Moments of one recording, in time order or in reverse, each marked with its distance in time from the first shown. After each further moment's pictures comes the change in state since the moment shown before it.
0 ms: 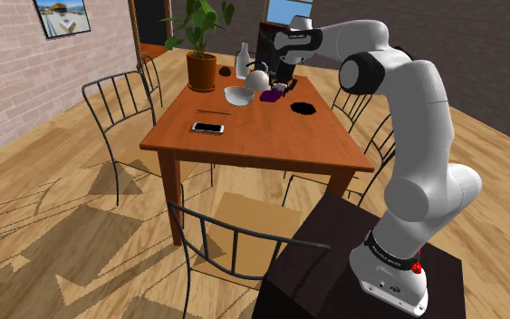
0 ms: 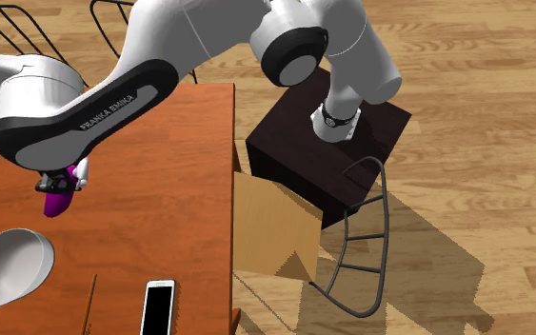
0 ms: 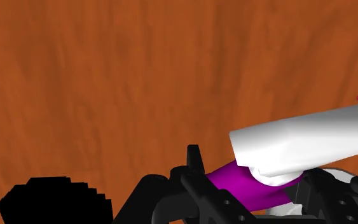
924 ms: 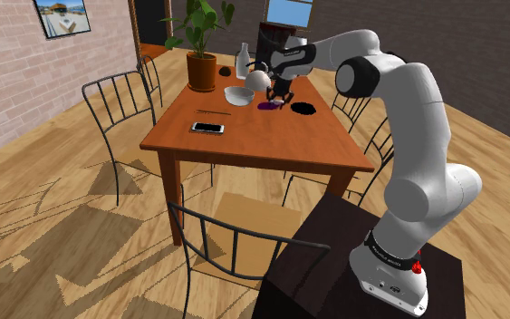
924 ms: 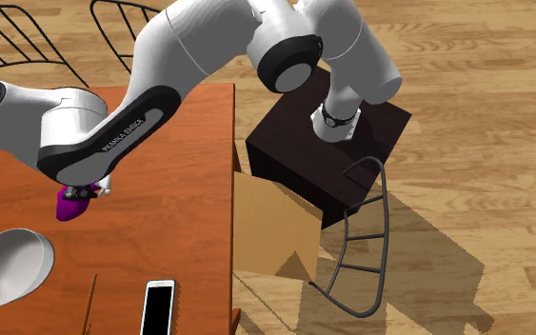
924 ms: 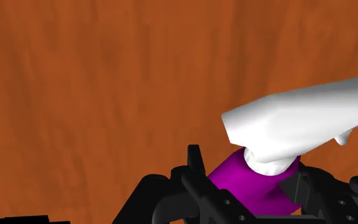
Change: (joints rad) arm 0.001 0.045 0.005 -0.103 0.008 0.148 -0.012
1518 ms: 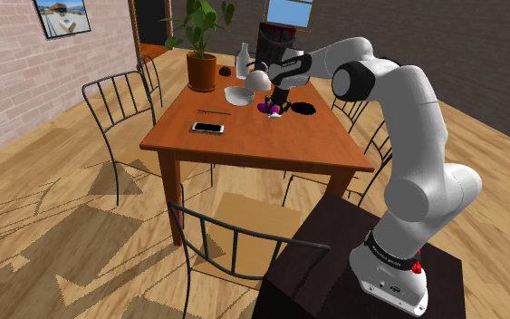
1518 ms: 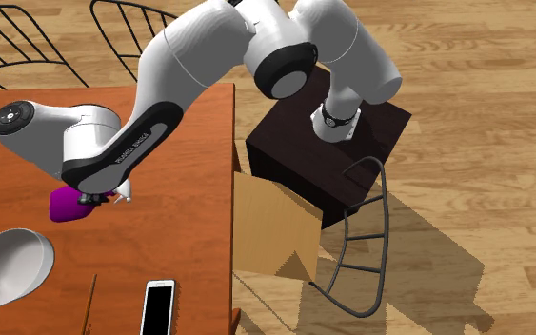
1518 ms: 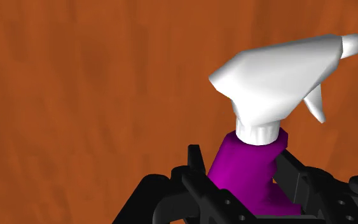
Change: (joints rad) arm 0.001 0.047 0.004 -0.042 0.006 0.088 -0.005
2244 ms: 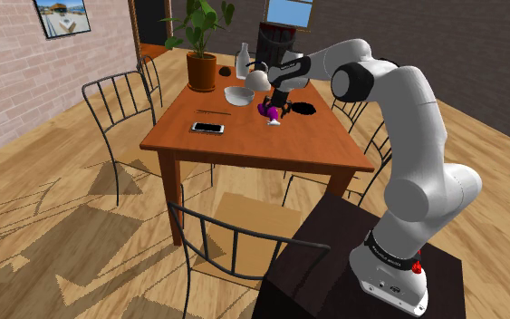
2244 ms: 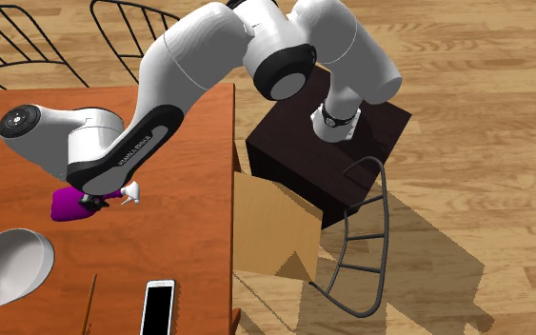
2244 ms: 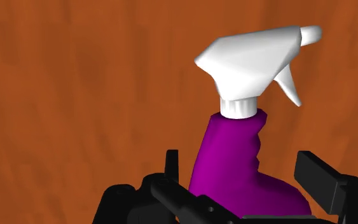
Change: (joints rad) arm -0.001 0.011 0.001 -0.009 0.002 0.021 -0.002
